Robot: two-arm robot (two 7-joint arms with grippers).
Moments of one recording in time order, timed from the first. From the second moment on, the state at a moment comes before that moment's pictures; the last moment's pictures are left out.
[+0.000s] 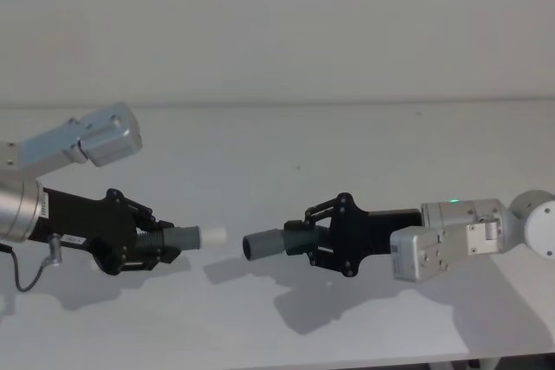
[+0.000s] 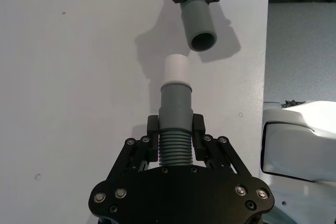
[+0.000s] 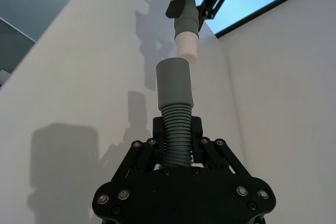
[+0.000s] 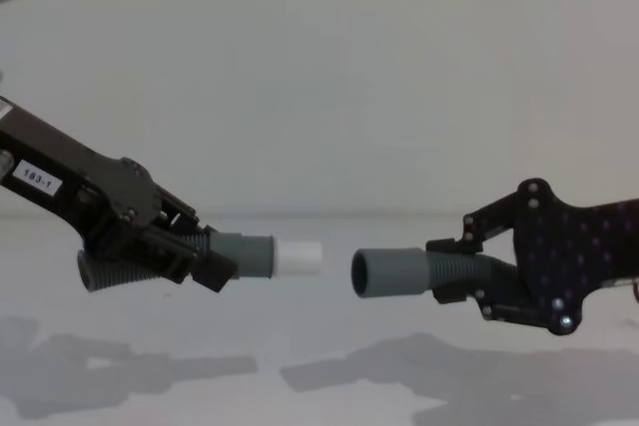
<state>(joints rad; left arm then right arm) -0.70 0.74 0.68 -1.60 -0.32 0.46 -1.04 0.63 0.52 -0.62 -1.14 -0.03 -0.80 0.90</state>
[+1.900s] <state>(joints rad) -0.70 0.74 0.68 -1.60 -0.32 0.46 -1.04 0.64 0.47 -0.65 -1.11 -0.11 -0.72 0.77</state>
